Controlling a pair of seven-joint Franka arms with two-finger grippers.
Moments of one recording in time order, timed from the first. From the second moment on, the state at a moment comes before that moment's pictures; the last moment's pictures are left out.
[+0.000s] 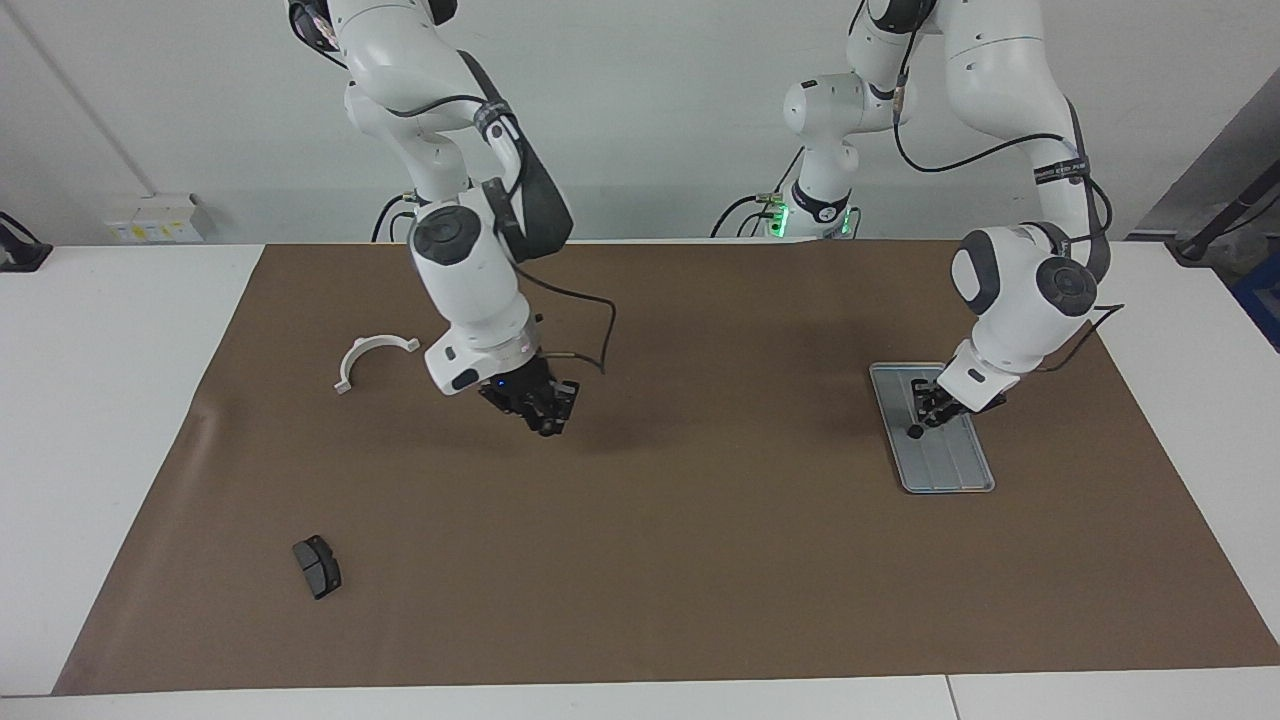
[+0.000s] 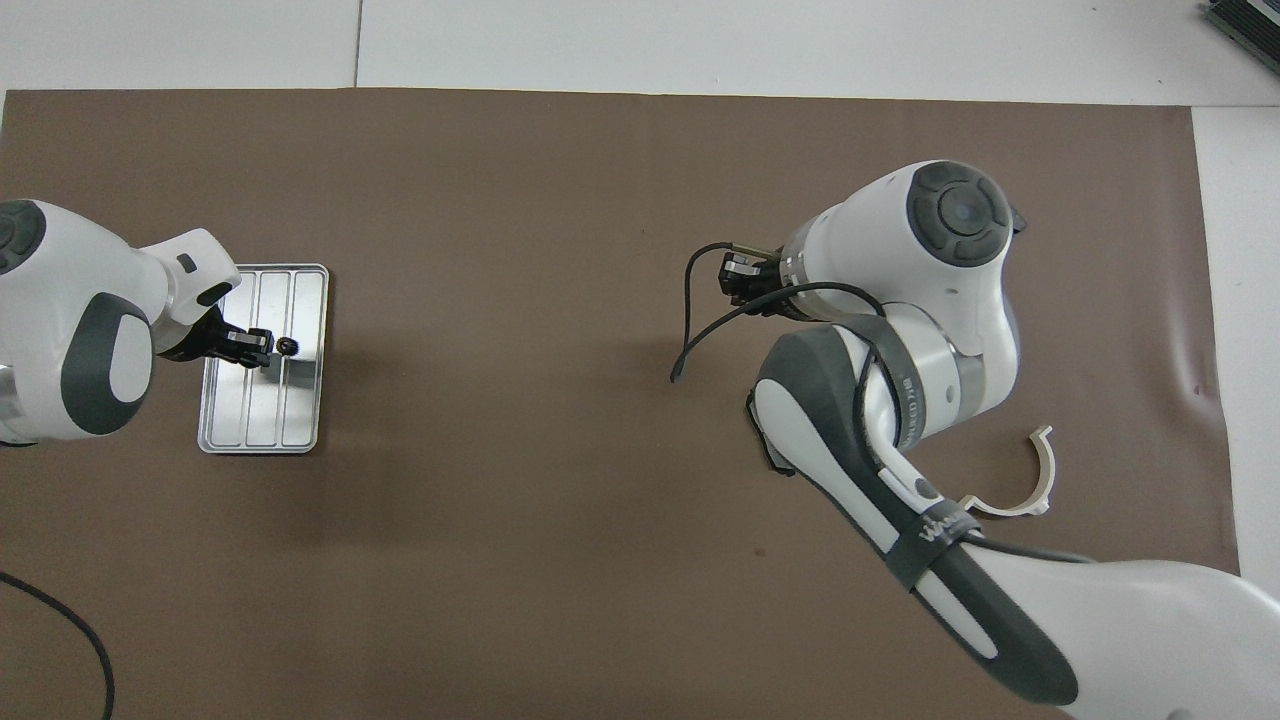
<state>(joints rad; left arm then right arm) 0.10 0.26 -0.06 -2.00 0.02 2.17 0.22 0.14 0.34 0.29 -1.73 0.05 2.22 0.72</state>
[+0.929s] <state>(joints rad) 0.10 0.21 -0.09 -2.03 0.01 2.24 0.17 0.21 0.51 0.46 -1.74 -0.33 2.32 1.23</state>
